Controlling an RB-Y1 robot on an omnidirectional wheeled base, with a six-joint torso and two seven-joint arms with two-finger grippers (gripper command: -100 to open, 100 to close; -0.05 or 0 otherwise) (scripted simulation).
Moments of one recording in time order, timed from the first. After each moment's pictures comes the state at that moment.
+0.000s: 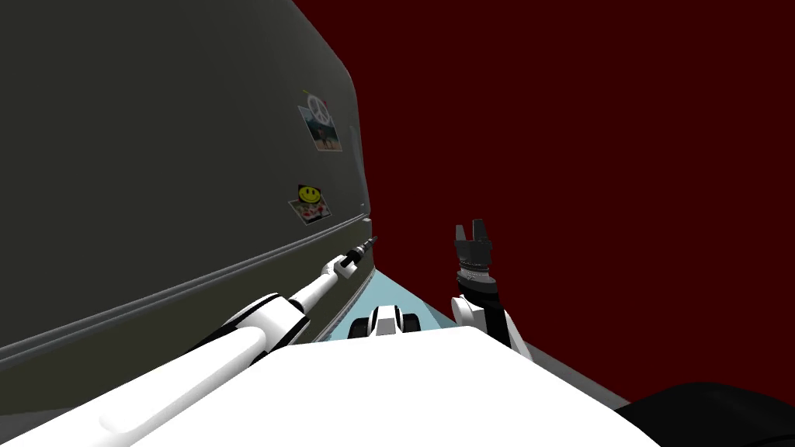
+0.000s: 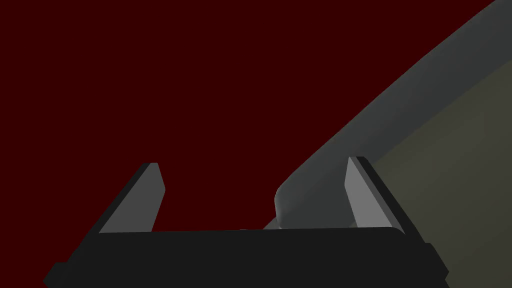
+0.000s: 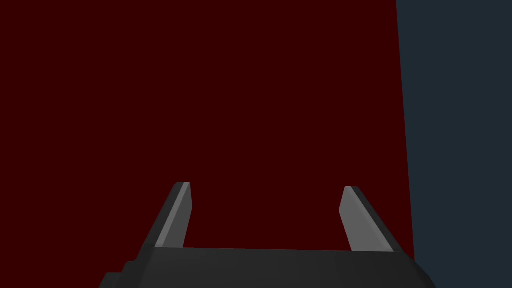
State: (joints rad) left arm -0.55 0.32 -0.43 -0.80 -0.01 -0.35 -0.36; right arm 0.49 -0.03 -0.04 -2.35 0.10 -0.56 0.00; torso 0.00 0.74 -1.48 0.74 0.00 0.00
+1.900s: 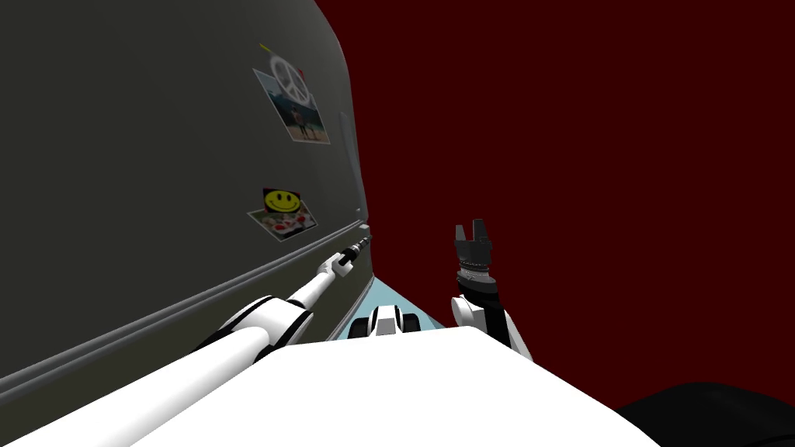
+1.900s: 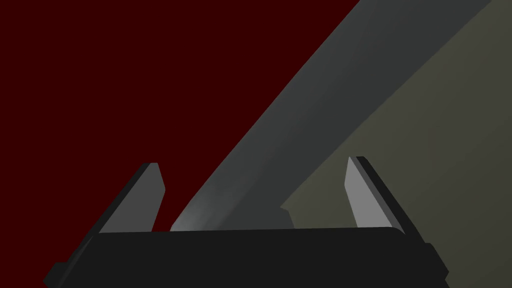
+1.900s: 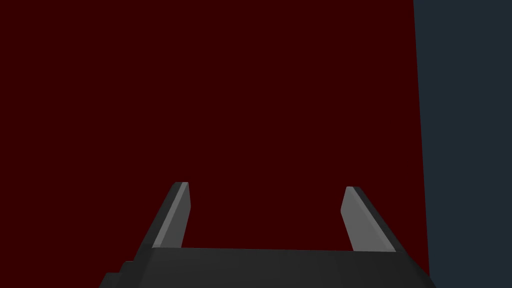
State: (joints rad) left arm -0.54 0.29 -0.24 -0.77 -0.36 -0.28 -0.16; right arm 0.49 -0.03 -0.04 -2.35 0.10 -0.56 0.00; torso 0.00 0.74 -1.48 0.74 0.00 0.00
